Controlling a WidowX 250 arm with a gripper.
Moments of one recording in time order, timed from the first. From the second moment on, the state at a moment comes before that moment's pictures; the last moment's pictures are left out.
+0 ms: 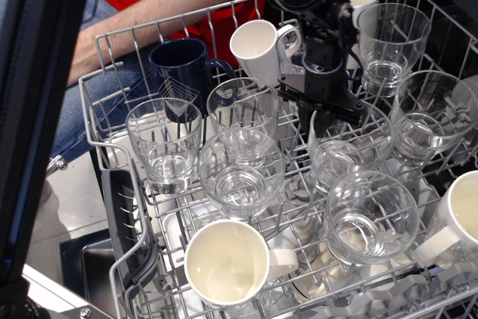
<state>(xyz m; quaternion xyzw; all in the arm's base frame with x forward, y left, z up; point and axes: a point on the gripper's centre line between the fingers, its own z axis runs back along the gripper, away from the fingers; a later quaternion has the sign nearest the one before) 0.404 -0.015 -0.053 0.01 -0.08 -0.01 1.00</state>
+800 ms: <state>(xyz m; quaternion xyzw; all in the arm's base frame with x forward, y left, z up) 0.408 -0.009 0.001 -0.07 0.03 0.00 1.00</state>
